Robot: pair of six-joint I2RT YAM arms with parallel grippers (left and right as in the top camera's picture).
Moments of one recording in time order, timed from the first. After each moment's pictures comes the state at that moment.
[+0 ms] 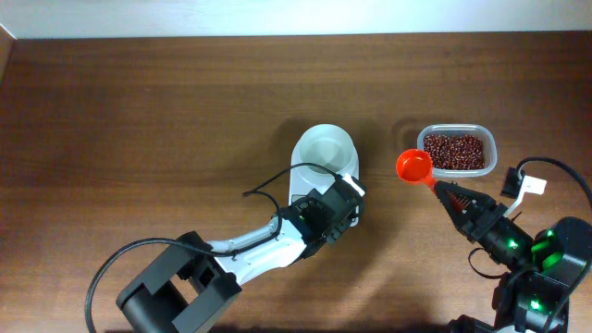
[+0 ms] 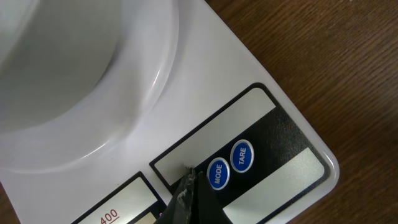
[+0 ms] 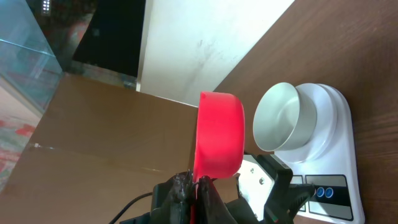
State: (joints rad) left arm -0.86 1.75 0.88 -0.13 -0.24 -0.02; right arm -0.44 0.63 0.44 -0.05 -1.15 0.99
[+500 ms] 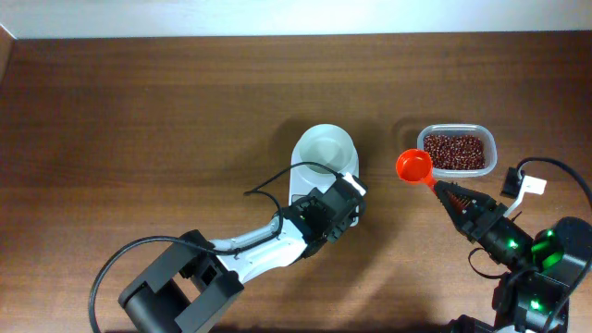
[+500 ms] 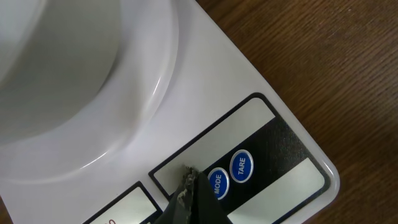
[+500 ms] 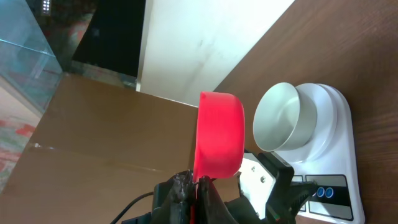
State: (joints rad) left arm -0.86 1.77 0.88 -0.11 -0.24 -0.02; right arm -0.44 0.63 0.44 -0.05 -1.15 0.99
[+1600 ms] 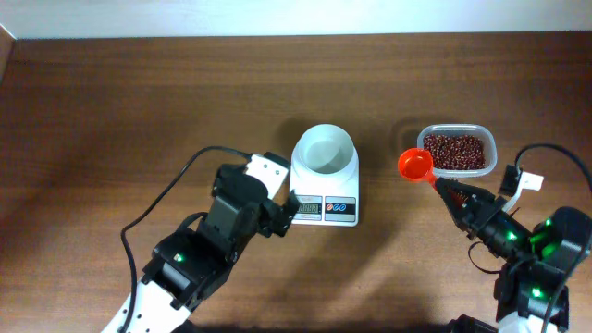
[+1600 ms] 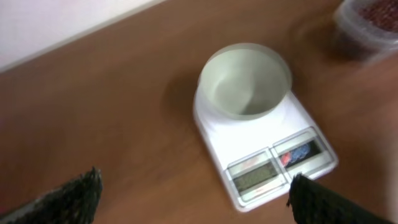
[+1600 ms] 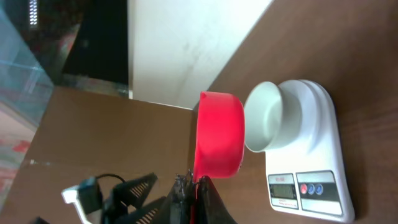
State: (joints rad) left arm -0.63 0.99 0.87 -0.58 -0.24 0.00; right arm -0.44 0.73 0.44 -0.05 -1.12 0.99
